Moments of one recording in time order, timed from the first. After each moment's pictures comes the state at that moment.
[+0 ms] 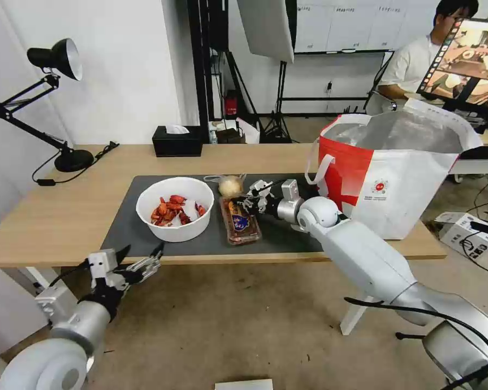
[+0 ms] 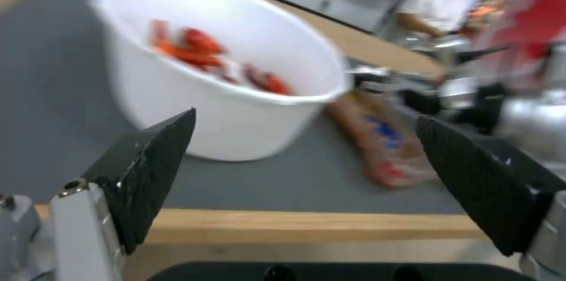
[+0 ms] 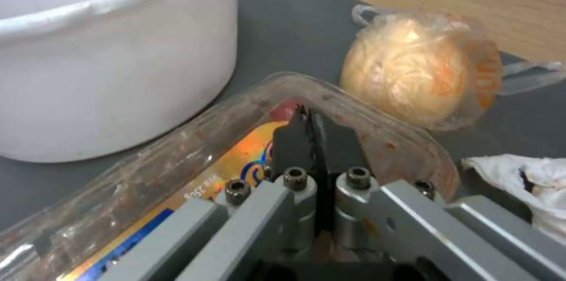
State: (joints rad) left arm 1.58 -1.12 -0.71 -2.31 -0.91 0.42 -0.02; right arm -0.32 1.15 -0.29 1.21 0.67 -0.31 -0.46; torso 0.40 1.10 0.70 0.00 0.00
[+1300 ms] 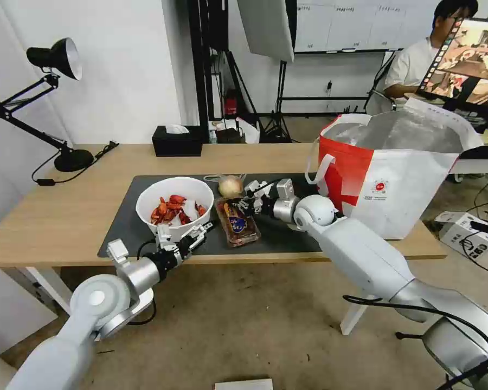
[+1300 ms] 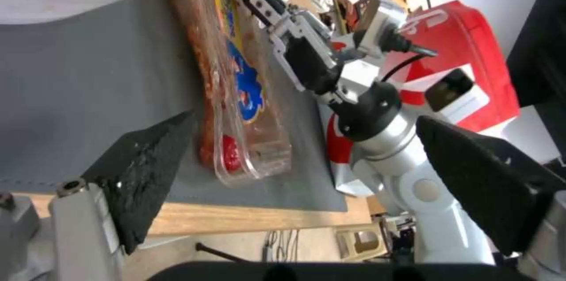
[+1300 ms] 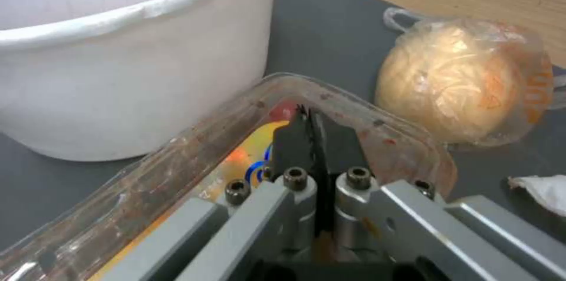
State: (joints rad) left arm 1.15 -0.98 -0.35 -2.02 -1.73 0.45 -0.24; right arm -0.30 1.15 -0.33 1.22 0.67 -0.31 -0.47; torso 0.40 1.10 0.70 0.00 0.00
